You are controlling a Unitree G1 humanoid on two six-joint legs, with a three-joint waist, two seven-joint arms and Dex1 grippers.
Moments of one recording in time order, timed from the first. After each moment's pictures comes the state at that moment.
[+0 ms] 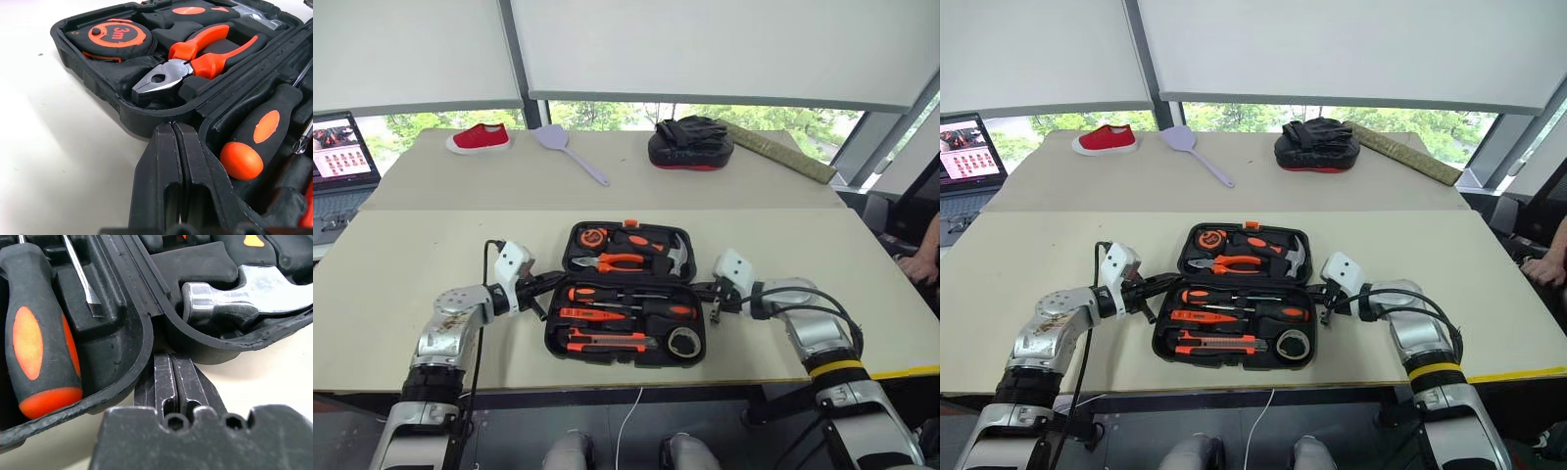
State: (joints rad) left arm -0.42 0.54 0.06 0.27 -0.28 0.30 -0.97; right arm -0.53 -0.53 0.11 0.39 0.05 0.08 1.04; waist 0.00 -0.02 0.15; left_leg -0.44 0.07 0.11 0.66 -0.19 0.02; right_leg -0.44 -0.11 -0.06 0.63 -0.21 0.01
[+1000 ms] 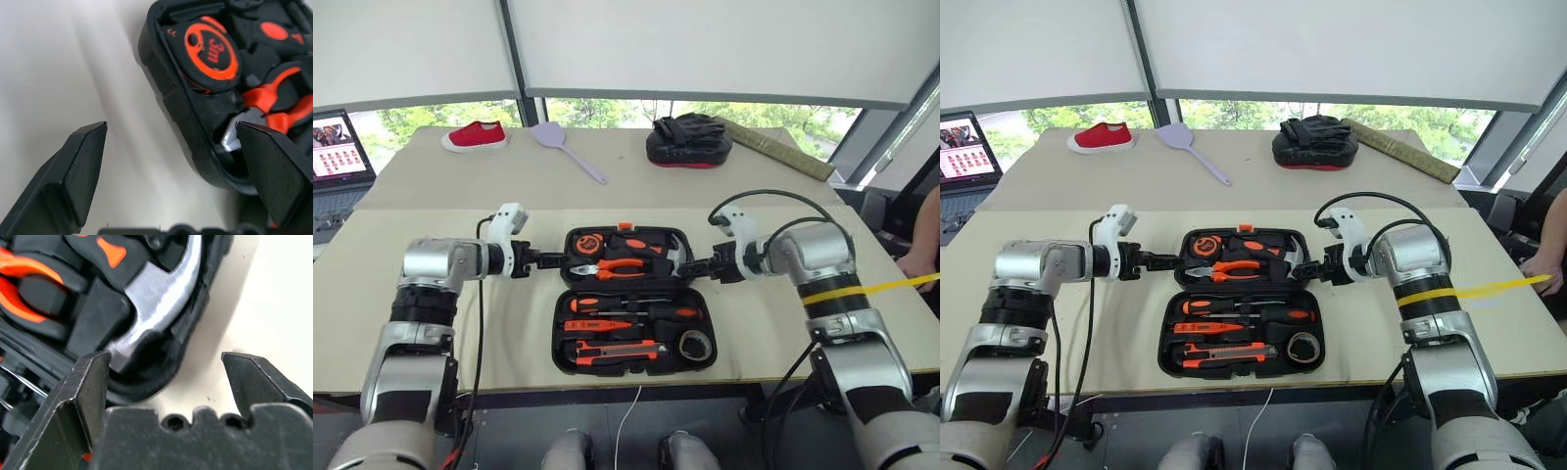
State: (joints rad) left arm -0.86 0.61 0.00 0.52 -0.34 1.02 -0.84; right arm -0.99 -0.50 0.12 0.48 0.24 1.20 0.77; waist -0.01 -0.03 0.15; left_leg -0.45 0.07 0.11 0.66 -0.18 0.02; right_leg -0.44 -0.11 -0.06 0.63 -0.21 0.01
